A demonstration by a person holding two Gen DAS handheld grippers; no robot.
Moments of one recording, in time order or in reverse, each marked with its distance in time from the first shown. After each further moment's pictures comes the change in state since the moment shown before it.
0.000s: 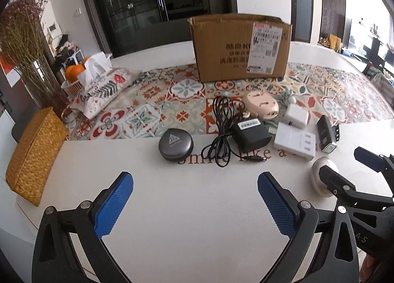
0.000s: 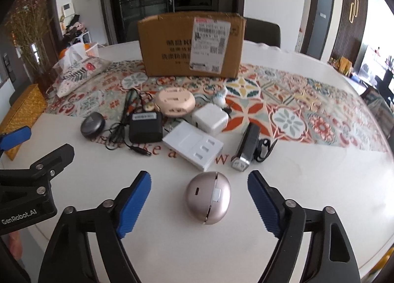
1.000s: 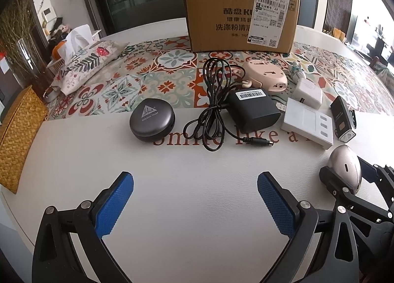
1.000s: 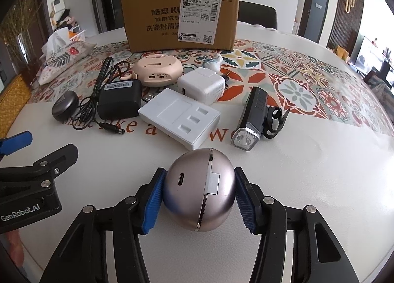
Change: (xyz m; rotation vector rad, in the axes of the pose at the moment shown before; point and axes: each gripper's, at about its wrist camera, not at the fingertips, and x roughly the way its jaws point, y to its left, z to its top) left arm 0.055 -0.015 -0.014 -0.030 0.086 -0.031; right arm 0.052 -0.006 -0.023 0.012 0.052 -0.026
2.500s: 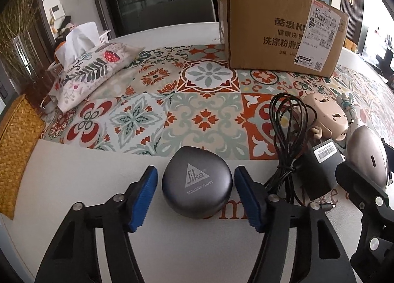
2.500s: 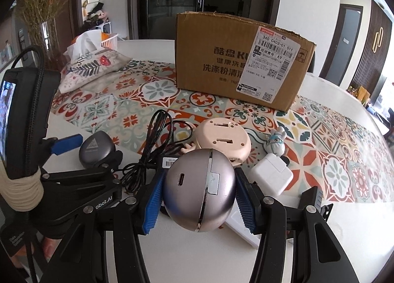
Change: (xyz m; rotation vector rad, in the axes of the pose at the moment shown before) left arm 0.062 0.051 0.050 -0.044 -0.034 0.034; right arm 0.011 0.076 0.078 -0.167 -0.103 0.068
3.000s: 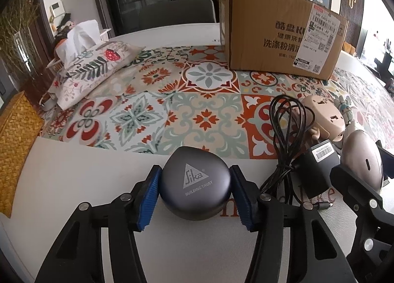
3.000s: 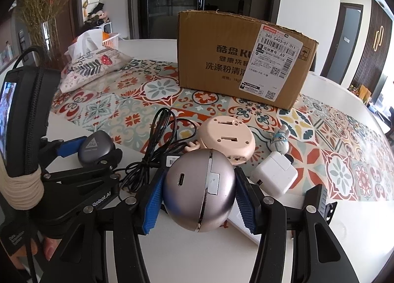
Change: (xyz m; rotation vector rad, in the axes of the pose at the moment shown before) left arm -0.006 0.004 -0.001 -0.011 -0.010 -0.015; right arm 0.000 0.004 -0.002 0.005 -0.003 0.010
